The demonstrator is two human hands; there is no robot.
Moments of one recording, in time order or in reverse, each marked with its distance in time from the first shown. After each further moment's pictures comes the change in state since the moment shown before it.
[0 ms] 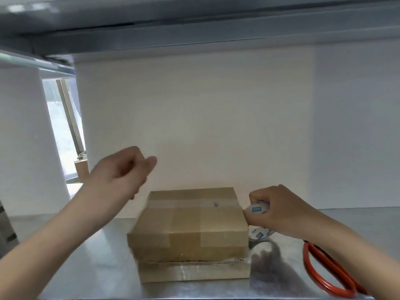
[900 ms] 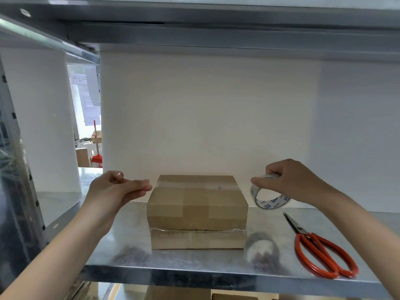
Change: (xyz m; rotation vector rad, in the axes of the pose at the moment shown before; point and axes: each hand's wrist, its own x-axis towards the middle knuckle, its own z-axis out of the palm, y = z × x) left_hand -0.020 -0.079 0.001 -0.694 0.225 -0.465; right_hand 0.012 -0.011 -0.043 -0.167 0.130 0.076
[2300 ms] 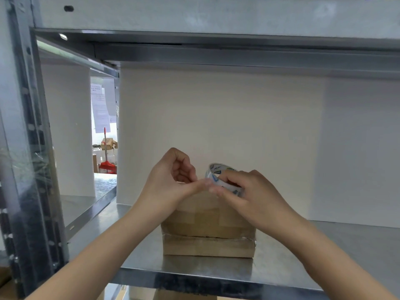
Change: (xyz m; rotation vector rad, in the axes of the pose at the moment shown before) left_hand -0.034 0.028 0.062 0.282 -0.295 0.454; right_hand -0.033 -0.100 0.040 0.091 0.073 -0.415
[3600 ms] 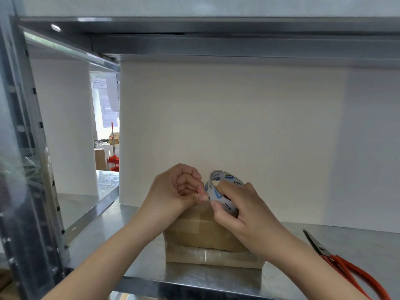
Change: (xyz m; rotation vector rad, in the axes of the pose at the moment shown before) left_hand 0.008 -0.024 -0.001 -0.080 -0.069 -0.158; right_hand -0.003 0.003 0.033 0.046 -0.050 -0.050
